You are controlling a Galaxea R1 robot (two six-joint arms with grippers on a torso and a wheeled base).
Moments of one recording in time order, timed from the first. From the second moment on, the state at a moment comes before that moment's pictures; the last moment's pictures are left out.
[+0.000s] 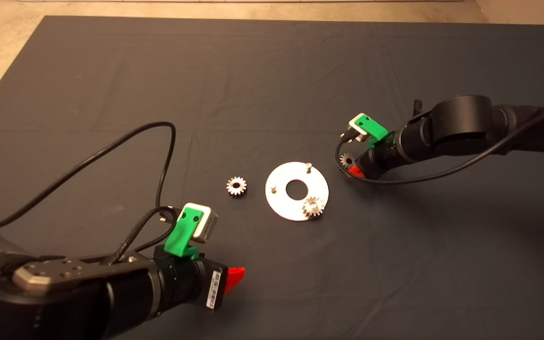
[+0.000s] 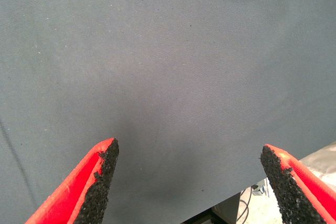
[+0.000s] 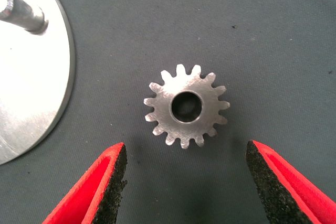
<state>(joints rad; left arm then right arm) -0.09 2.32 -0.29 1.01 1.53 -1.66 0.27 2.40 -1.02 -0.66 -1.22 0.82</state>
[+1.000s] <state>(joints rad) -0.10 2.32 -0.29 1.01 1.53 -1.66 0.23 2.40 -1.09 -0.66 -1.14 0.82</state>
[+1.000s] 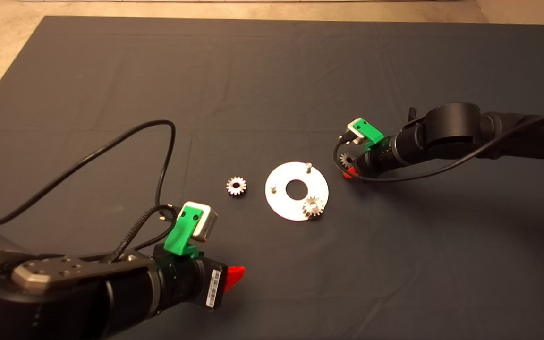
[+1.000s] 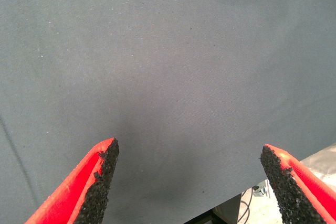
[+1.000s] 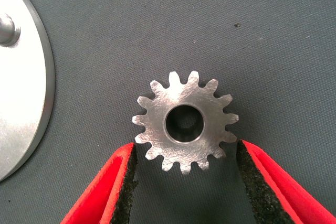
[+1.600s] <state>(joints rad) -0.10 2.32 -0.29 1.01 1.53 -1.66 0.23 2.41 -1.10 -0.66 -1.12 0.81</state>
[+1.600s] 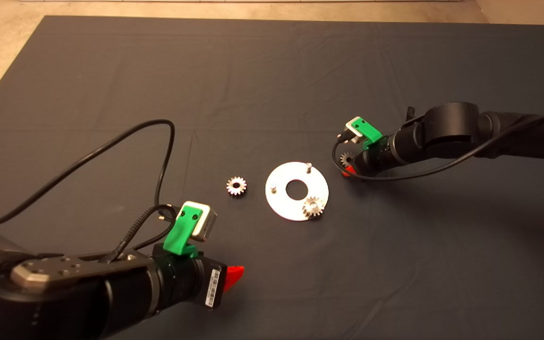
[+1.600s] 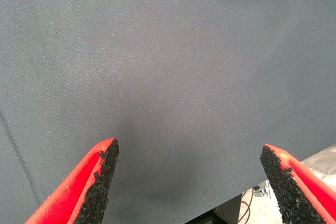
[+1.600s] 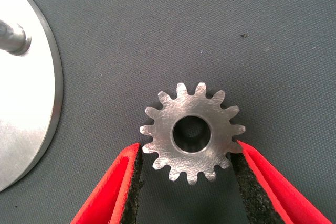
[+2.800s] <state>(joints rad) -0.10 2.32 -0.29 1.00 1.53 -1.66 0.23 2.41 -1.10 -0.66 -1.12 0.76</state>
